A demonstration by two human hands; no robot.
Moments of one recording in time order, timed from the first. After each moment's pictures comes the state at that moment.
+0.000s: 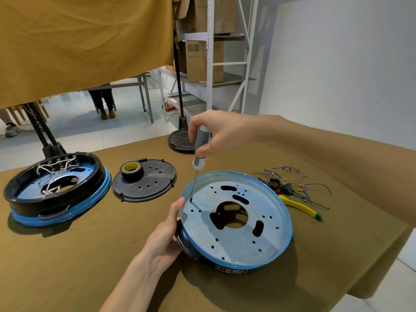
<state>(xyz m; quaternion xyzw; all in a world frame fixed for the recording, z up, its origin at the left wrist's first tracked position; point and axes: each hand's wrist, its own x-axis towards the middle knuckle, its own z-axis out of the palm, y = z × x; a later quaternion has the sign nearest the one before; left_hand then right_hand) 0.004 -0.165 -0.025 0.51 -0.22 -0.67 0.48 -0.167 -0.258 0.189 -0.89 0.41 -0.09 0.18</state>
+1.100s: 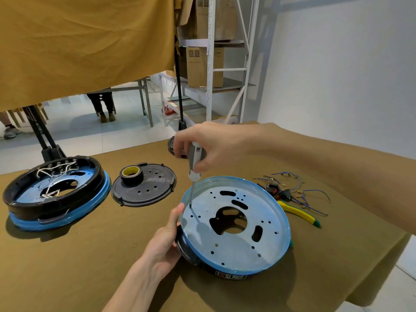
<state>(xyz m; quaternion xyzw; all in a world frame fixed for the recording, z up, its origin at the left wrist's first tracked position) 0.002 -0.163 -0.022 0.51 -0.22 -0.68 0.47 -0.153 -0.244 0.190 -0.95 0.31 -0.03 0.07</state>
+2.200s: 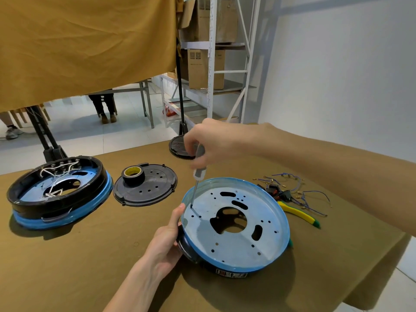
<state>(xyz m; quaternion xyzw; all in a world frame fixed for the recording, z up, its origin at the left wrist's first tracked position) 0.001 -0.162 -0.024 0.52 -0.24 -0.66 0.48 -0.148 -0.255 0.185 -0.93 0.37 -0.04 0.01</state>
